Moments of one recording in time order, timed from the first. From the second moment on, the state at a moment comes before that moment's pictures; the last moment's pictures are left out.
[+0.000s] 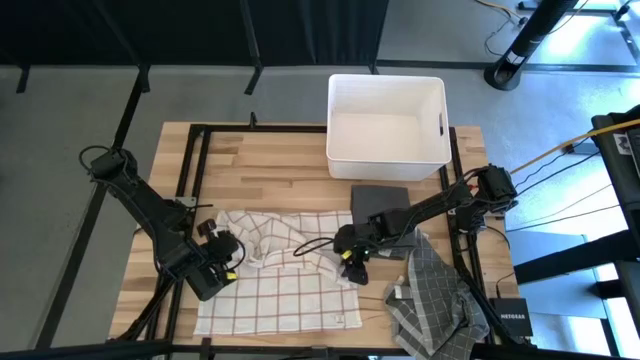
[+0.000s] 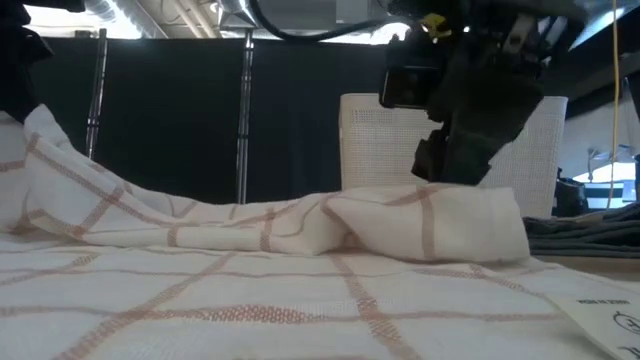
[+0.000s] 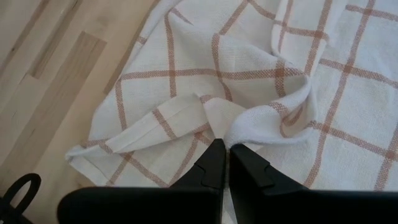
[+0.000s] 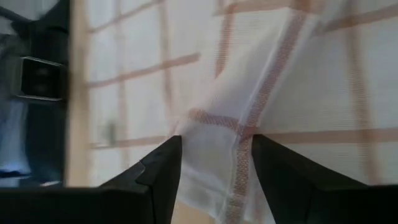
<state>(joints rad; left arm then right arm) -0.84 1.36 0.89 -1.05 -0.58 -1.28 0.25 1.77 0.96 -0.15 -0.34 0.47</state>
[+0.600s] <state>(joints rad) -0.84 1.36 0.89 -1.05 -0.59 -1.28 0.36 1.76 0.97 -0.10 -0.26 0.58</state>
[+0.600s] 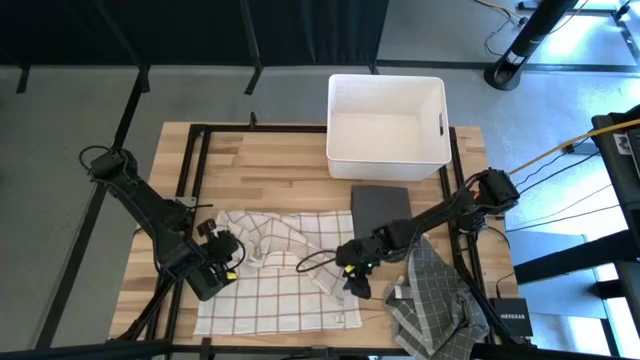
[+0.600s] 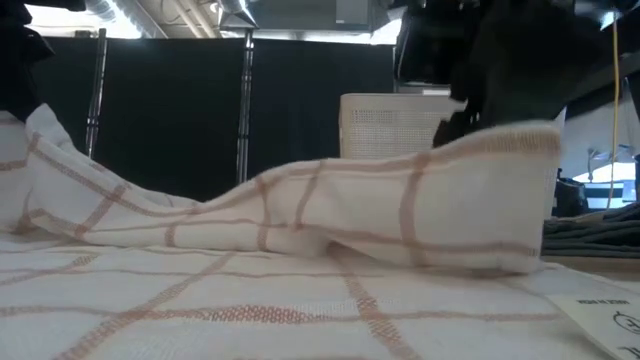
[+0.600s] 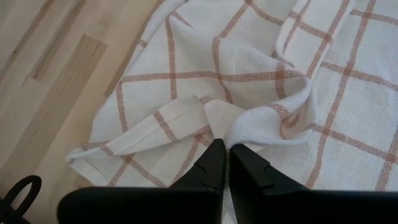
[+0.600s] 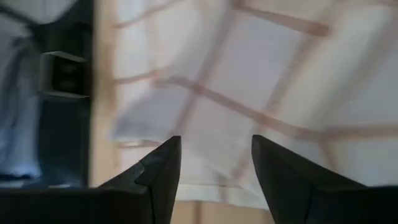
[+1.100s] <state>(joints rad) -0.84 1.36 0.89 -1.04 -0.60 -1.28 0.53 1.77 0.98 0.14 0.06 0.57</state>
